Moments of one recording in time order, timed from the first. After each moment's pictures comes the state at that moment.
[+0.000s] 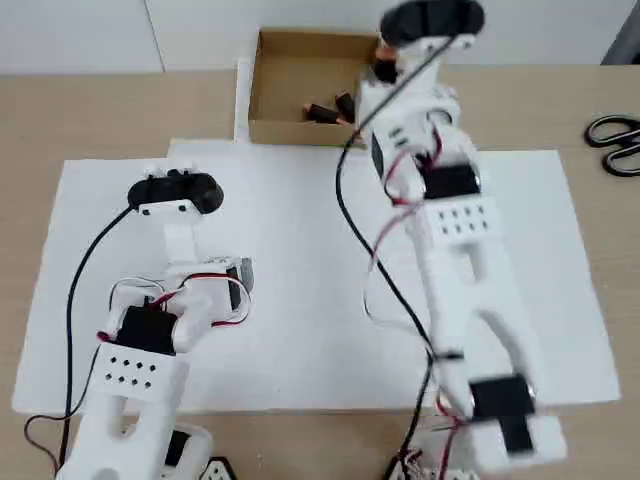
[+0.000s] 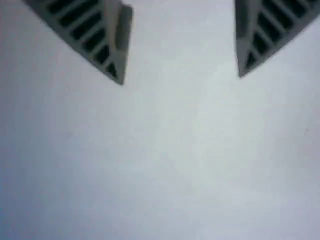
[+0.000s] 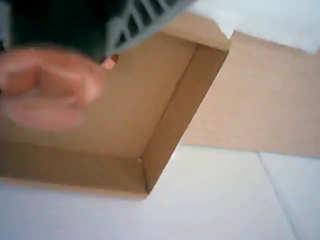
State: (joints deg) left arm 7.0 -49.4 54.8 61.1 20.8; right arm -13.3 -1.0 -0.9 29.5 -10.0
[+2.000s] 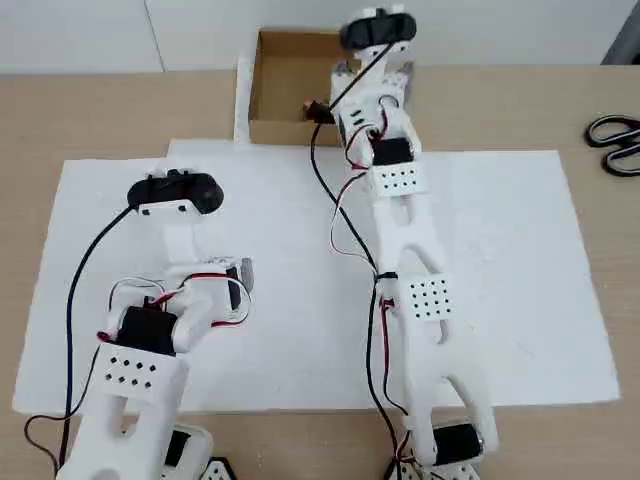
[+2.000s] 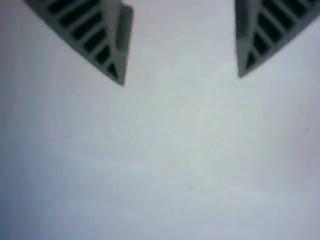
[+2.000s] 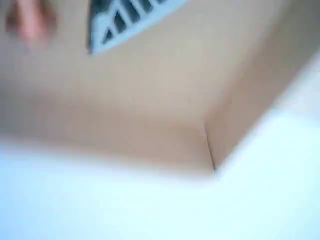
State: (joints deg) left arm 7.0 -49.4 54.8 61.0 20.8; right arm -13.5 77.3 -85.9 29.5 -7.2
